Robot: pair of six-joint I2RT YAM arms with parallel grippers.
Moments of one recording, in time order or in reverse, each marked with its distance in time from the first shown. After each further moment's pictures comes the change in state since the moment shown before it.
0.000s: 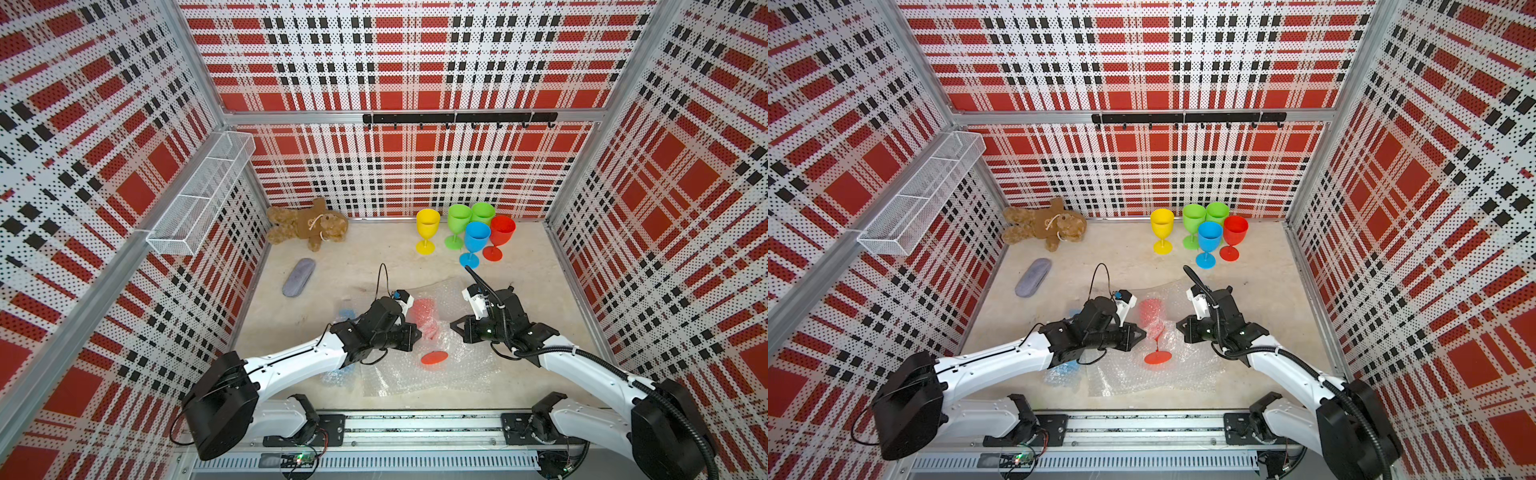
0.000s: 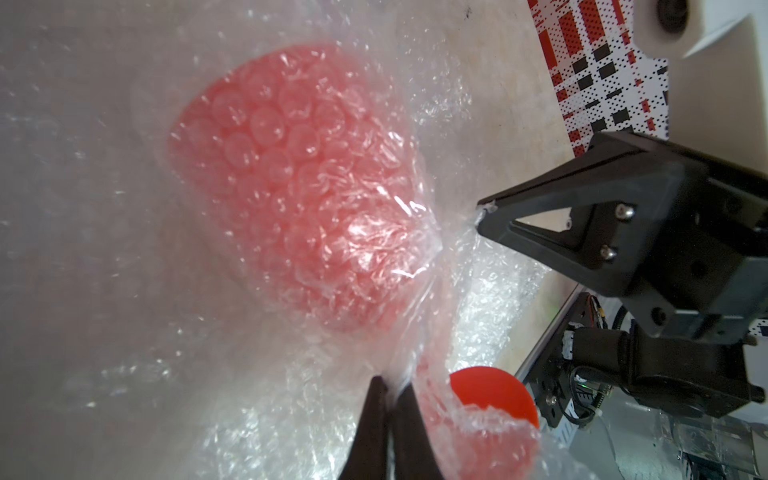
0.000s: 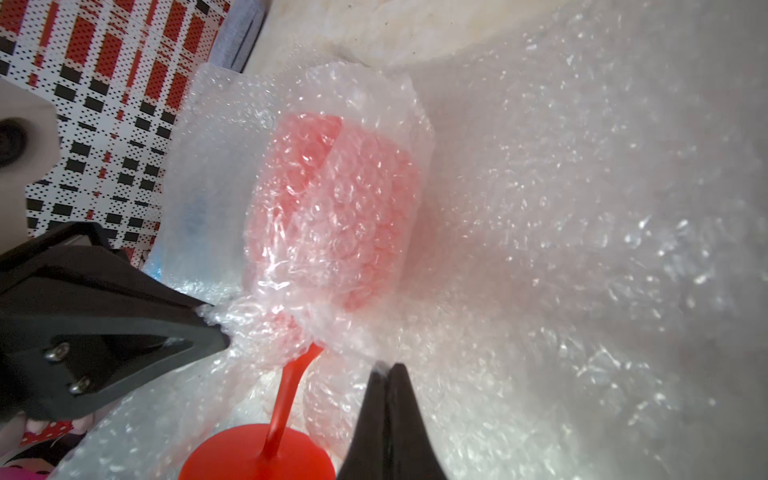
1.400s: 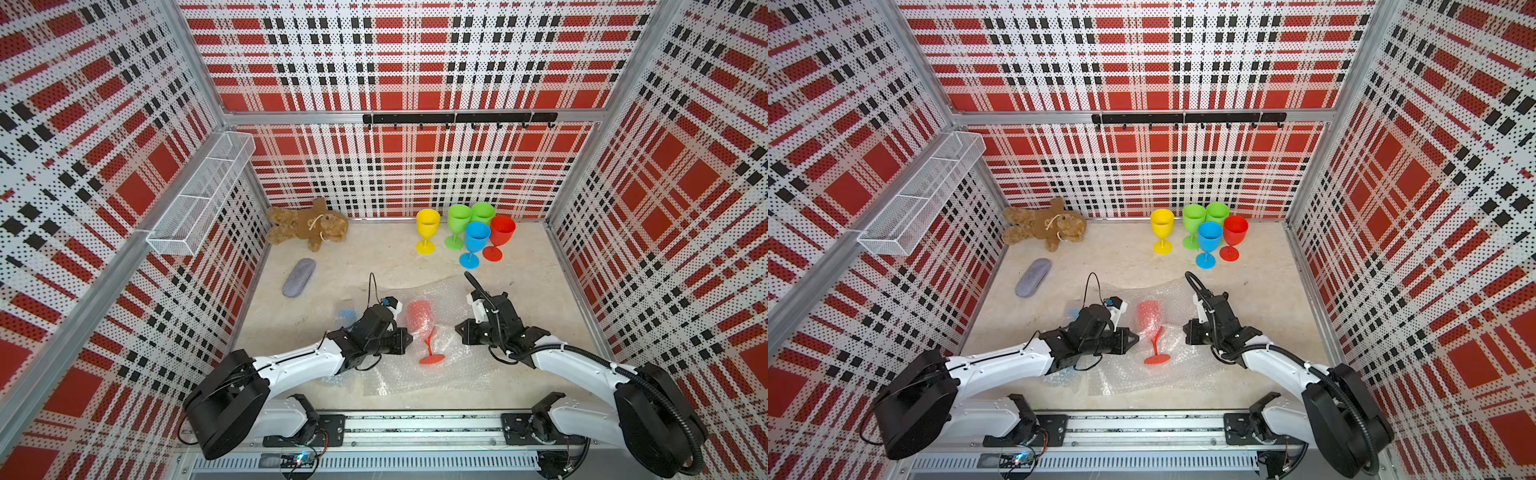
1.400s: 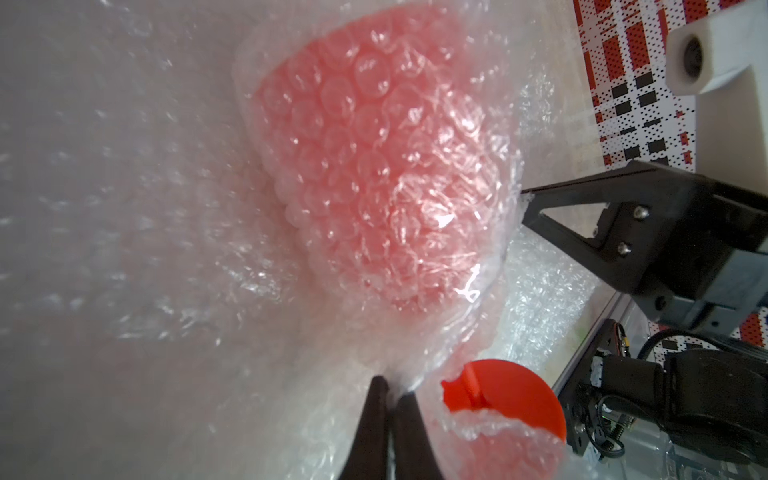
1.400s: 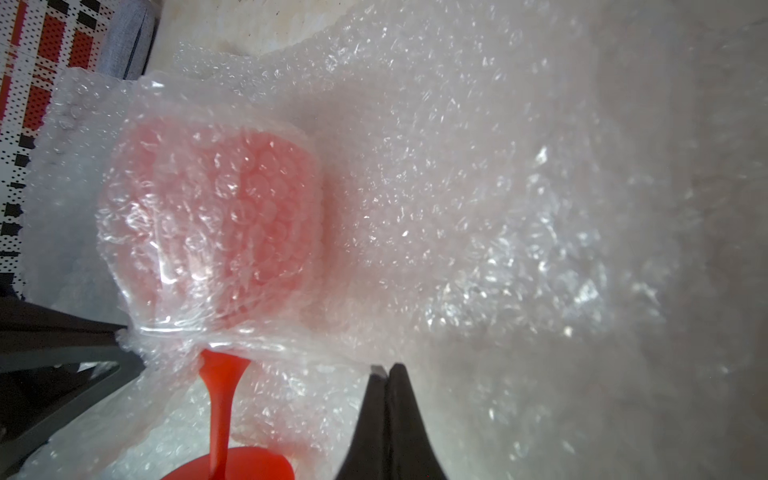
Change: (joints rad) left arm 0.059 0.015 -0.138 0.137 0.000 -0.079; right arm 0.007 0.082 -0.055 0.073 0.163 0.073
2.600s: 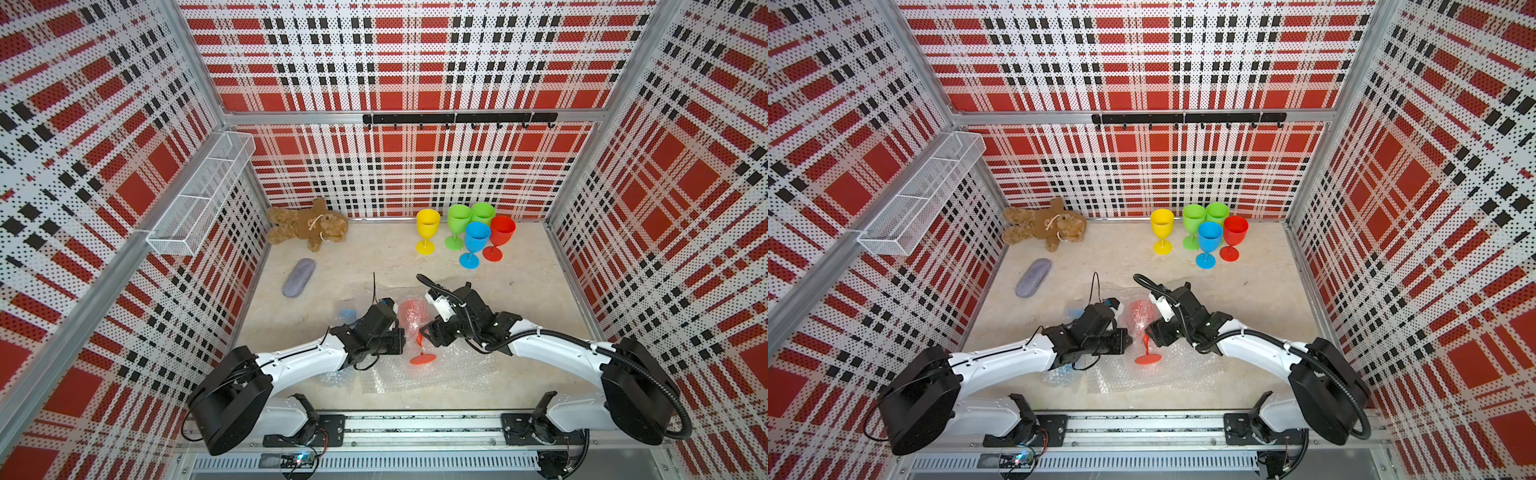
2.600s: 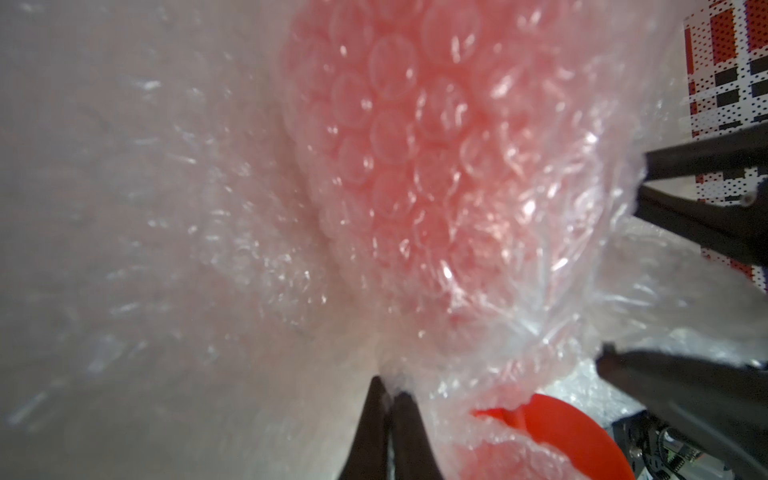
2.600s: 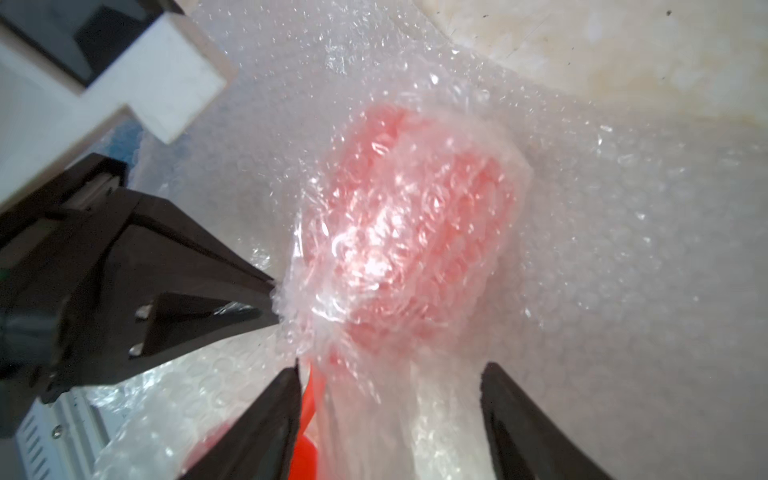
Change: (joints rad) left arm -0.008 0.027 0.058 -0.156 -0.076 0.021; right arm 0.266 0.185 0.287 -0.082 0.052 -0.315
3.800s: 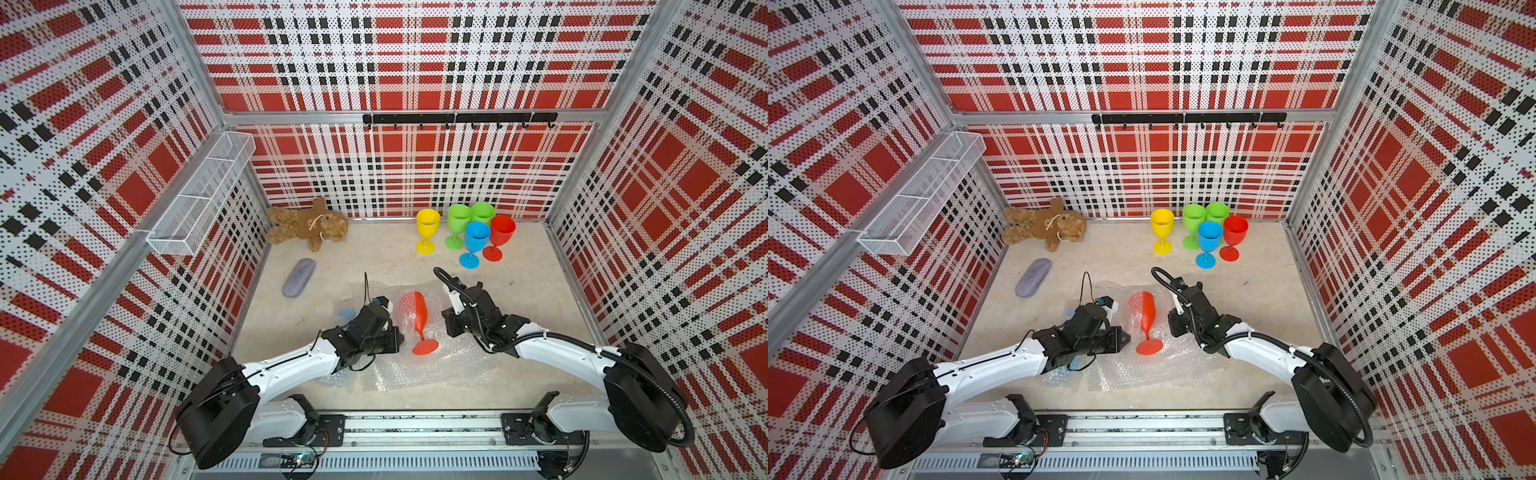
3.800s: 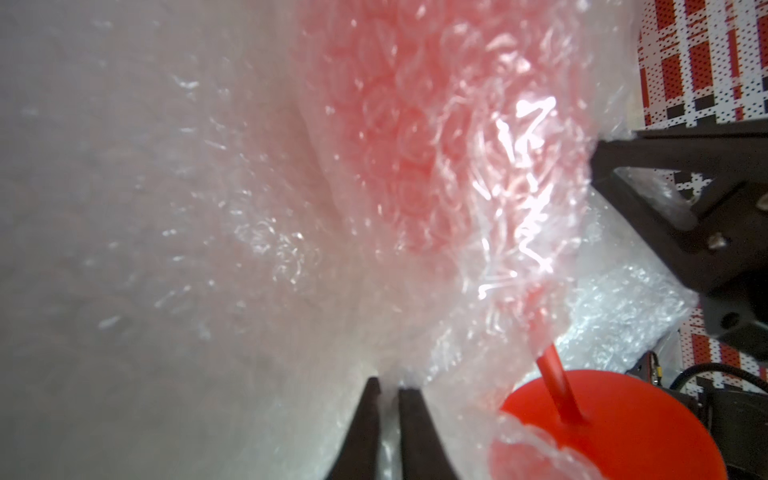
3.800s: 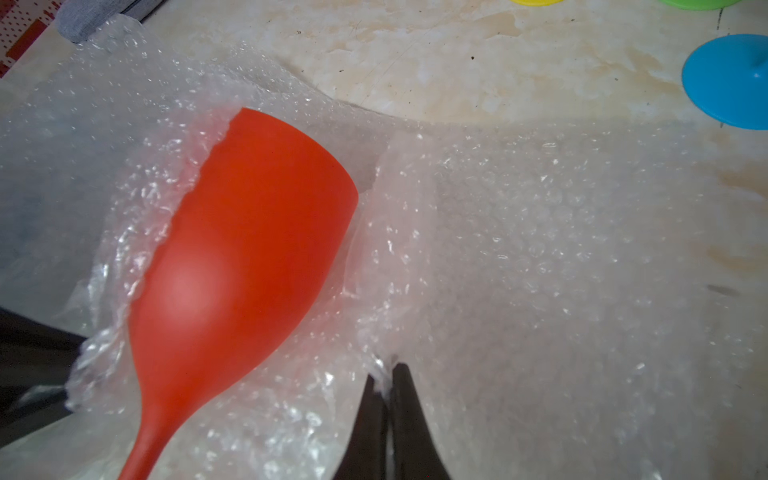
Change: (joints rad) left arm 0.036 -0.082 -0.041 -0.002 0.019 -0.039; right arm -0.093 -0.059 -0.097 0.092 0.183 0.052
